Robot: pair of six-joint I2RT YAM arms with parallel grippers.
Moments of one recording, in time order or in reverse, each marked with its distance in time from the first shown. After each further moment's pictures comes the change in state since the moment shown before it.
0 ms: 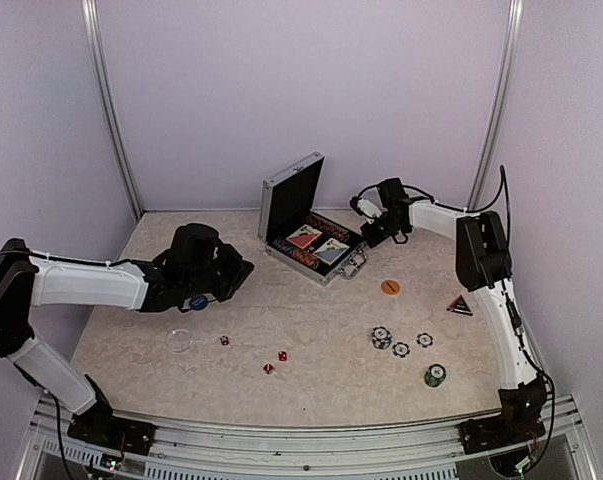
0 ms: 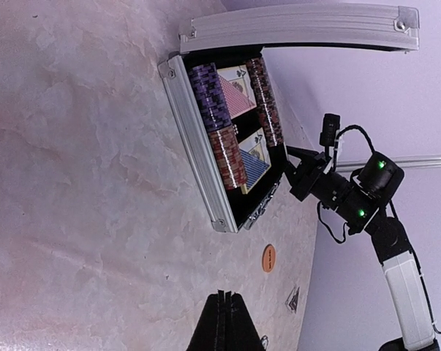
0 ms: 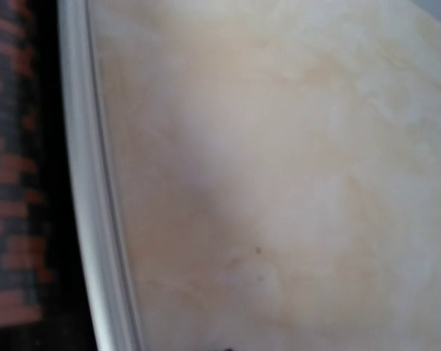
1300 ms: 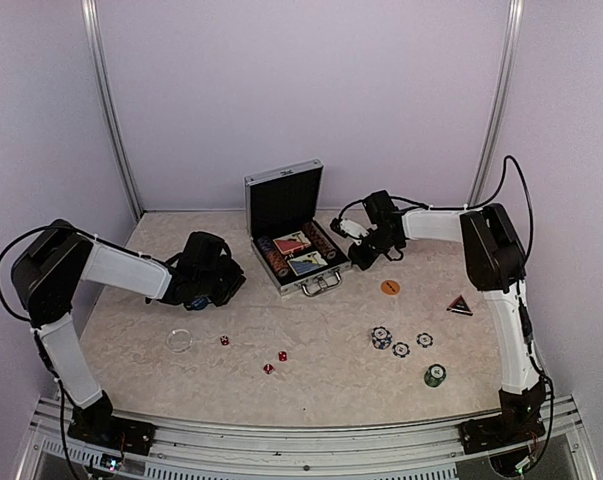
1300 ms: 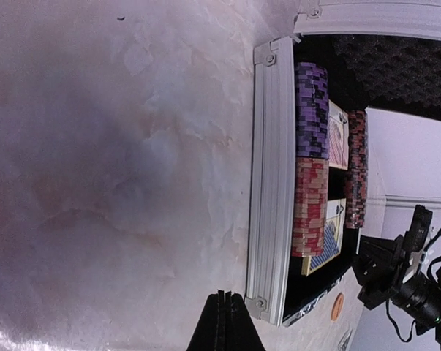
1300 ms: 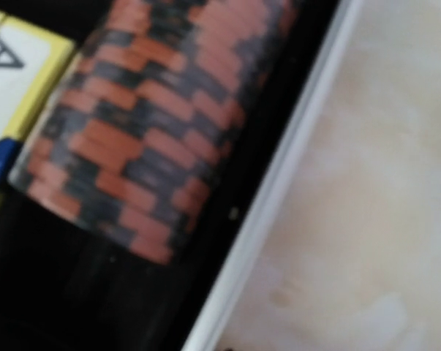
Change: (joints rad) left arm 0.143 0.257 0.048 0.040 0.056 0.036; right arm 0.122 -0.230 -0.384 0.061 -0.054 -0.121
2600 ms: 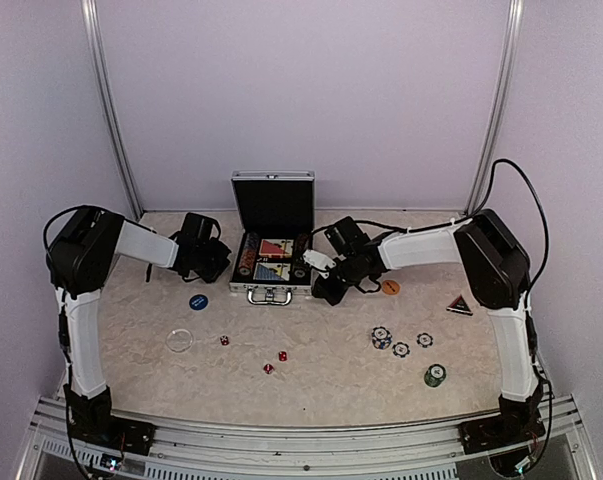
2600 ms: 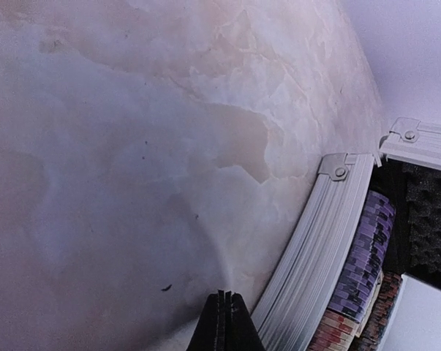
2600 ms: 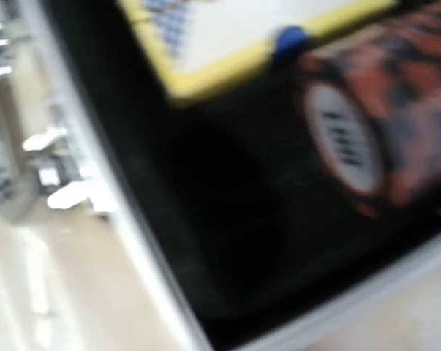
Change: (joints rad) left arm 0.227 0.307 0.334 -0.105 0.075 0.107; right arm 0.251 -0.156 -0.279 0.134 -0.002 0.135
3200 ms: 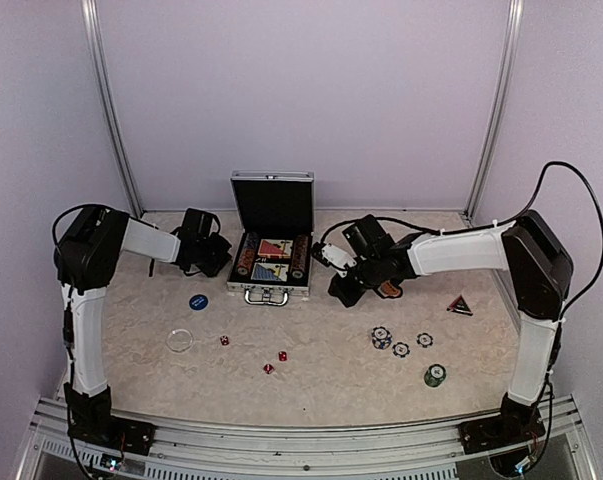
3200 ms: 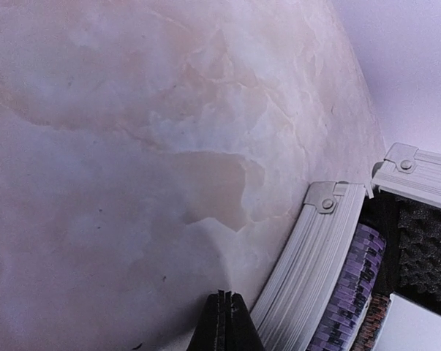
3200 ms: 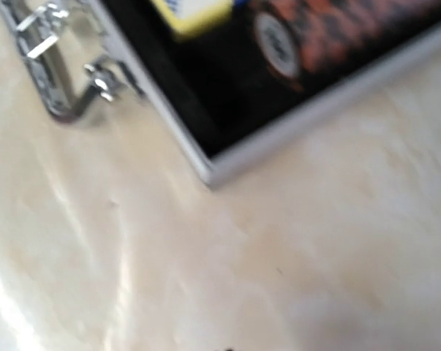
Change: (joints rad) left arm 0.031 0.071 0.095 -0.008 0.043 0.013; right arm 0.031 -0.260 -0.246 0.041 0.112 0.145
